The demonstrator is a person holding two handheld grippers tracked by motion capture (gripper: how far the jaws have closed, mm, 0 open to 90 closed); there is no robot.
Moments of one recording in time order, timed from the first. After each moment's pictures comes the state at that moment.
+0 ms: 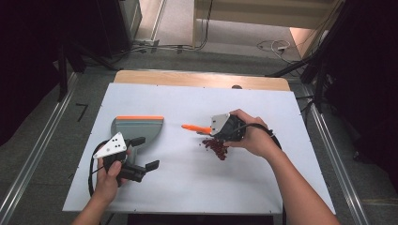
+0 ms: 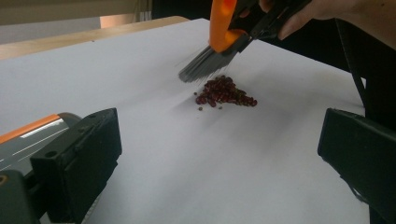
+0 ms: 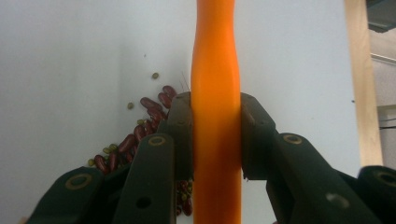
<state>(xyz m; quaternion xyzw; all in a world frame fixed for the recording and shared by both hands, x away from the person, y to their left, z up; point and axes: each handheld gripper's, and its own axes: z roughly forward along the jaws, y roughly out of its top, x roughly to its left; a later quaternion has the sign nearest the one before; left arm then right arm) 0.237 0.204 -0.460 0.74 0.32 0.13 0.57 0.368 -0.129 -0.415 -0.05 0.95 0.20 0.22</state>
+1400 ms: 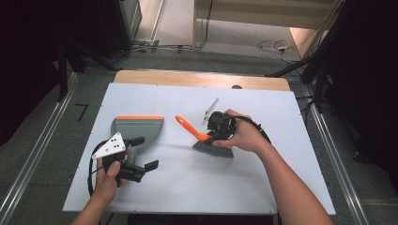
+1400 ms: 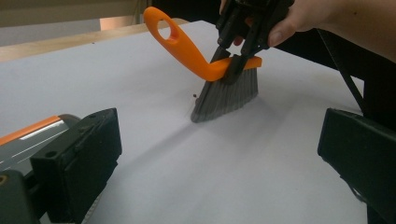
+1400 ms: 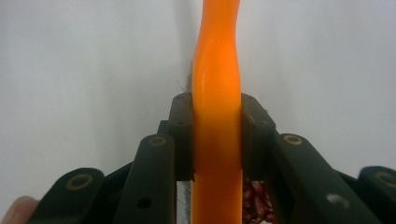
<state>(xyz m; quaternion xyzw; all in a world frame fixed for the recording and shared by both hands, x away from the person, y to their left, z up) 0.236 0.205 -0.459 0.74 0.32 0.13 0.57 0.394 -0.105 -0.428 0.09 0.98 0.18 0.01</state>
